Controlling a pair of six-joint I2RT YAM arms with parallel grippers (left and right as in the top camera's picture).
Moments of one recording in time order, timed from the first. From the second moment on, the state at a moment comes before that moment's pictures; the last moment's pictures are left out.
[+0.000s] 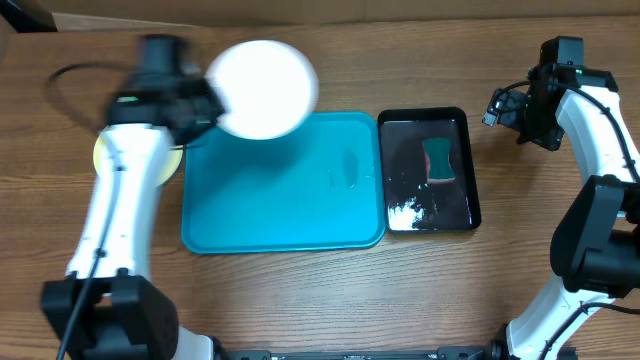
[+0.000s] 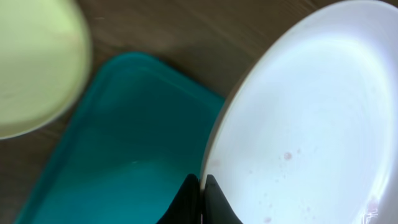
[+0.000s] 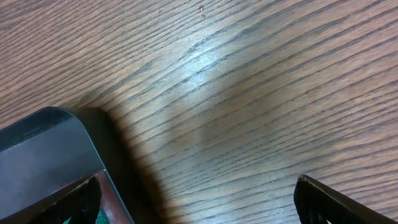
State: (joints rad) left arm 0.08 1.67 1.52 -0.88 0.15 -0.57; right arm -0.16 1.99 1.60 -0.91 -0.04 0.26
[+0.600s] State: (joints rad) left arm 0.58 1.67 1.38 -0.77 0.04 -0.58; right arm -0.16 1.99 1.60 -0.91 -0.04 0.26
